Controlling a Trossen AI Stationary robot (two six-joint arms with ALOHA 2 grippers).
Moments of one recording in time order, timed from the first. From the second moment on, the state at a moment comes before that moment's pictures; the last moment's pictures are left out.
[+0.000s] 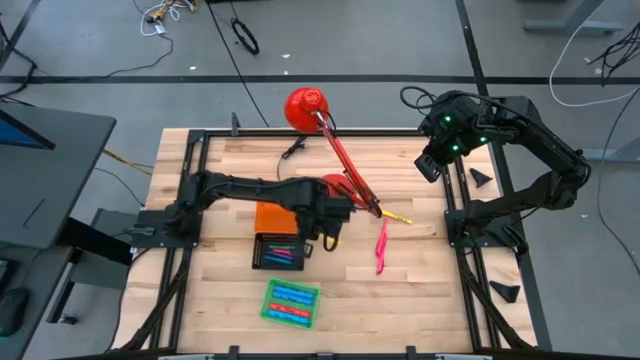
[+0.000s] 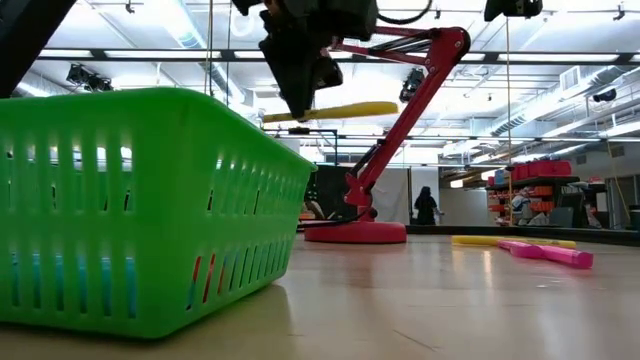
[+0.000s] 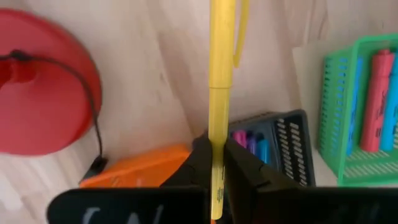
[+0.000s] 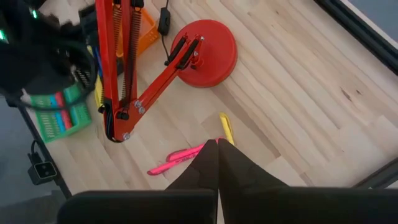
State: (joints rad) left arm -0.08 2.10 2.00 -1.33 0.08 0.23; right arm -0.37 1.26 1.76 -1.57 -0.12 0.36
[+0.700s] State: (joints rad) left arm 0.11 1.62 1.24 -1.01 0.08 0.28; right arm -0.37 1.29 1.76 -1.54 -0.12 0.36
